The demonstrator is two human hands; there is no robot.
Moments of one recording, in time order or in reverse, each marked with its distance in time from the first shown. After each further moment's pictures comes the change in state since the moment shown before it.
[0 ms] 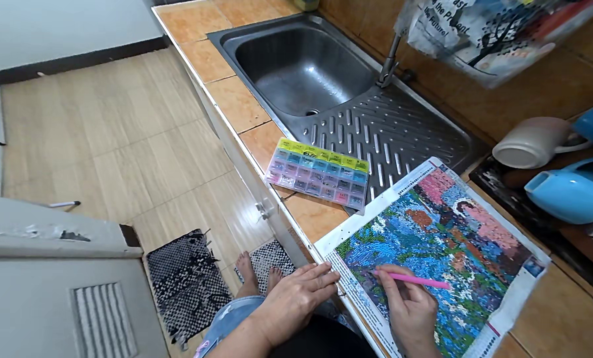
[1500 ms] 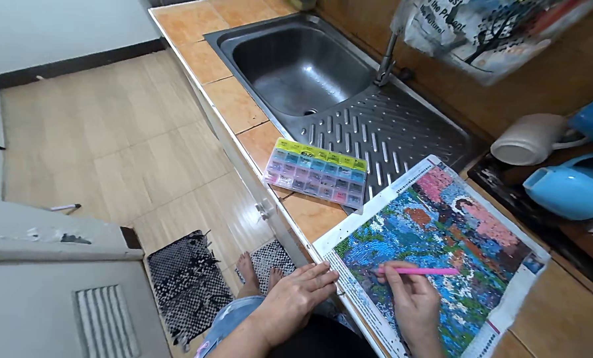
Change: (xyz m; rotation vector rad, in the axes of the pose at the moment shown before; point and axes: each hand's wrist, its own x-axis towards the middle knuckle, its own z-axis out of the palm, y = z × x) left_hand -0.001 0.001 0.000 -0.002 -0.013 -0.012; right_hand 0.007 -0.010 -0.005 0.168 0.012 0.199
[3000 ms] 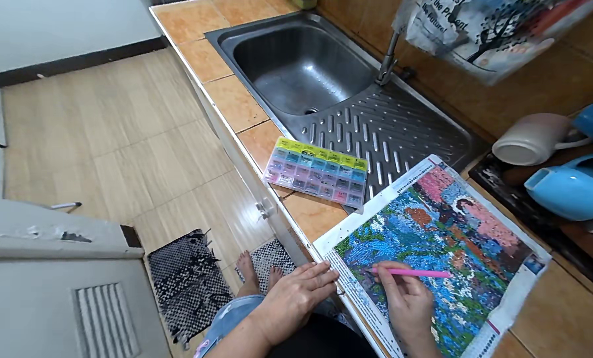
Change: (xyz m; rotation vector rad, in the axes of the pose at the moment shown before) left_hand 0.001 -0.001 0.000 -0.003 -0.004 0.003; right_hand -0.002 0.011 0.003 -0.062 -0.034 -0.112
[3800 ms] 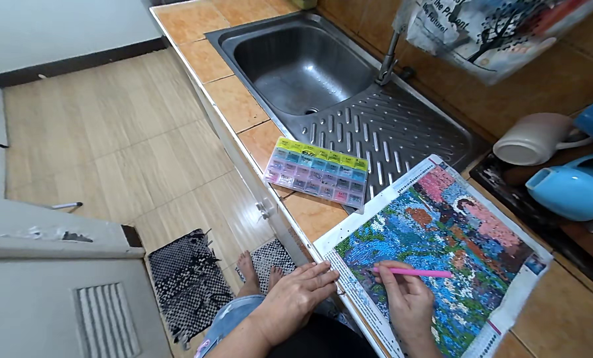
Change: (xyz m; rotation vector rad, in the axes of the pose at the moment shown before) left_hand -0.001 0.000 0.001 0.000 0.016 -0.005; right_hand 0.000 0.001 0.001 0.006 0.012 -0.003
